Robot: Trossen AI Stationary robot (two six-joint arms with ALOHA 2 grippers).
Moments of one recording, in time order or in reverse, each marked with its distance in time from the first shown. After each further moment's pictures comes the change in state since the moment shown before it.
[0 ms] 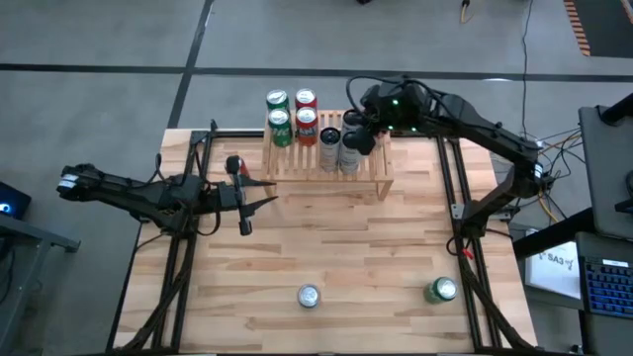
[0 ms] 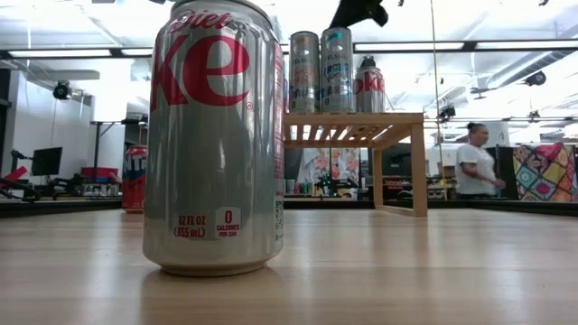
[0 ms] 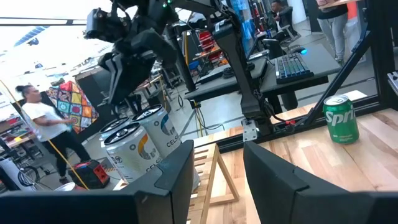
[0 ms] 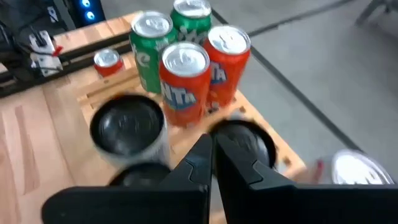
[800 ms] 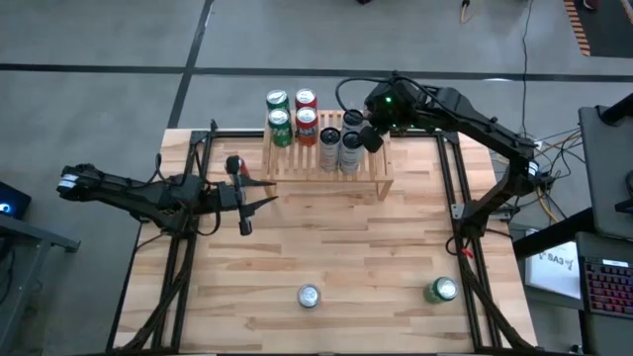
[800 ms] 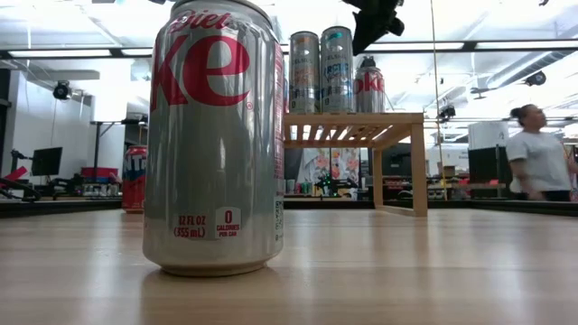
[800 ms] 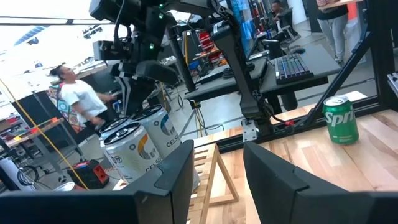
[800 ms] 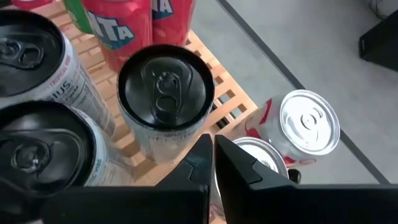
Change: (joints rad) left arm 0.000 0.000 0.000 0.000 0.000 -0.005; right arm -0.062 0.034 0.038 -0.235 0.095 -0.006
